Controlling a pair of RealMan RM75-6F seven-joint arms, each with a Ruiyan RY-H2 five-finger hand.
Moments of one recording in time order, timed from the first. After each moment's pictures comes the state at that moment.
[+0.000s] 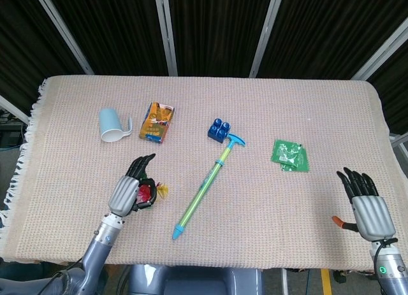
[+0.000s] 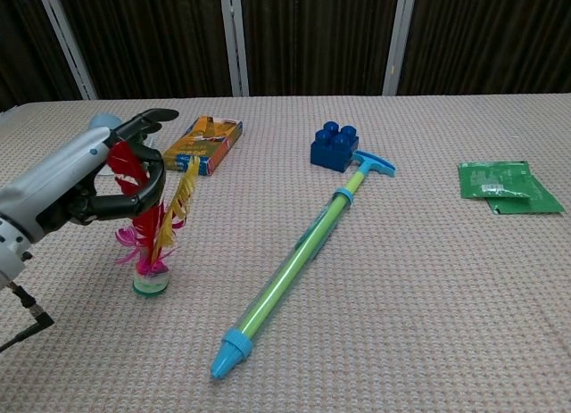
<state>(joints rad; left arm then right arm) -0.47 -1.76 -0.03 -1.35 1.51 1.40 -0.15 0.14 -1.13 0.04 -1.57 -1.50 1.39 -0.03</state>
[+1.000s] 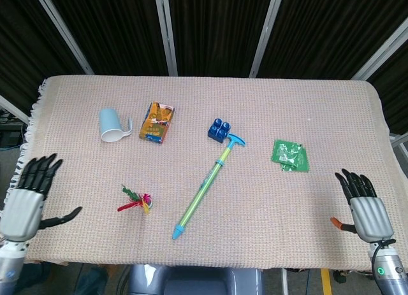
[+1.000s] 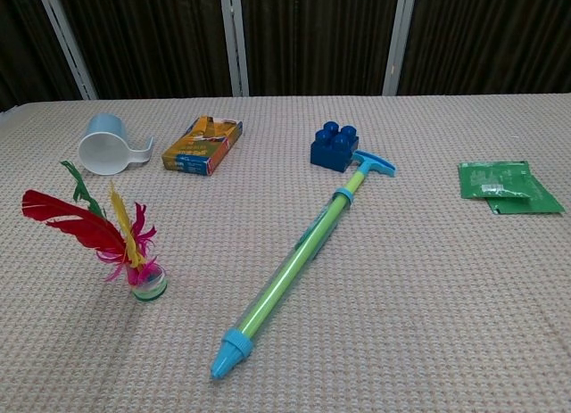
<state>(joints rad) -0.18 -1.12 0.09 -1.78 1.59 1.69 0.17 0.14 -1.13 0.04 -1.60 -1.50 1.39 -0.06</state>
